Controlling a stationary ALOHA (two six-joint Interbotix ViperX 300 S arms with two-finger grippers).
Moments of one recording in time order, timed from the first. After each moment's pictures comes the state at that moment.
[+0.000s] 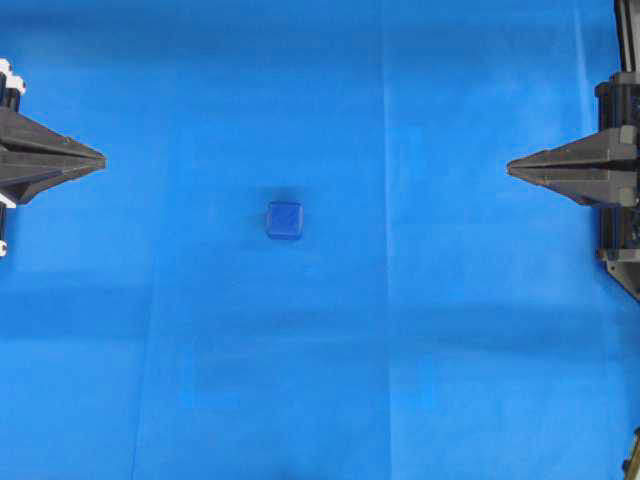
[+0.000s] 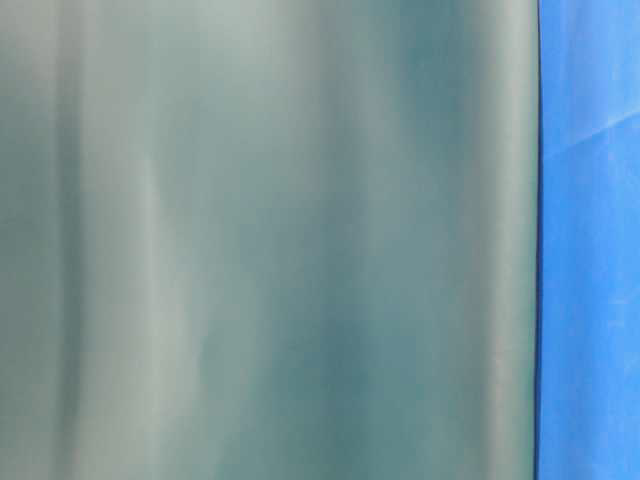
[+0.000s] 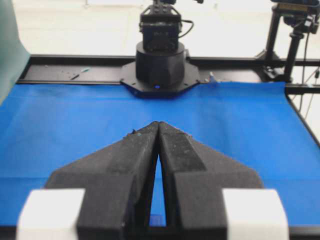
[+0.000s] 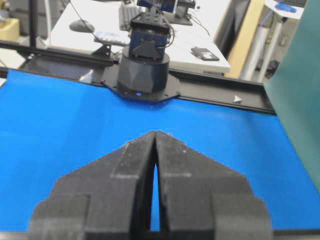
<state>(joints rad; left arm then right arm) 0.00 -0.97 1.17 0.00 -0.29 0.00 0.00 -0.96 1.17 0.00 -0.29 0.00</state>
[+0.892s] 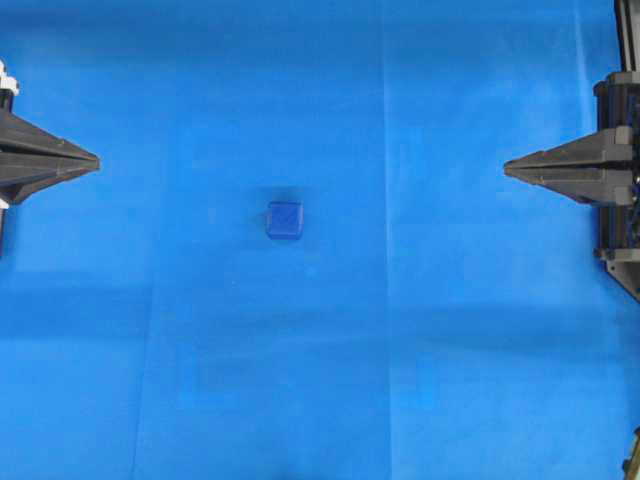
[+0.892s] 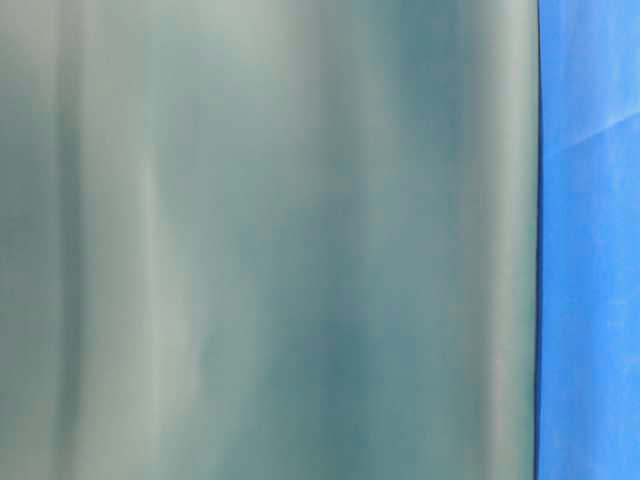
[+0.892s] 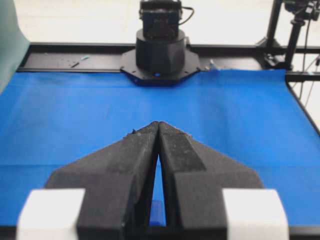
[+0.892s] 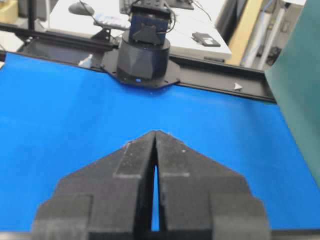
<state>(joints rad) 0.00 -1.01 1.17 0.00 -0.21 0.00 0.00 -0.96 1.15 -0.01 -0.22 -0.01</state>
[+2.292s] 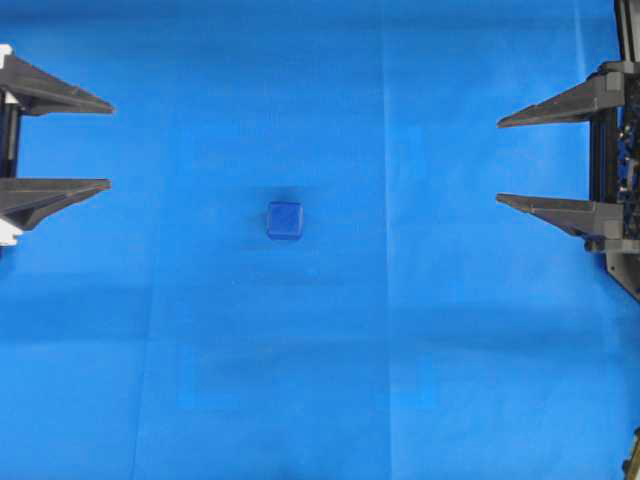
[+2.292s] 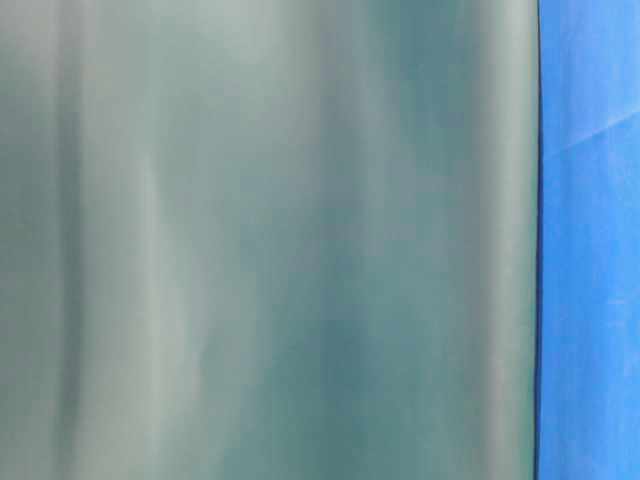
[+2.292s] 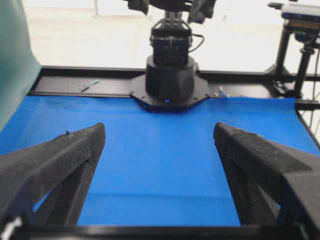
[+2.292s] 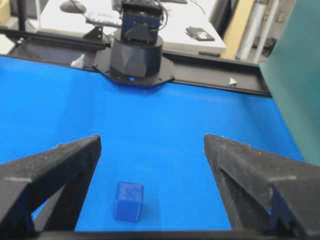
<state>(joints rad) 0.03 -0.87 1.11 0.00 -0.34 0.00 -0.03 -0.92 1.11 0.00 -0.21 0.01</state>
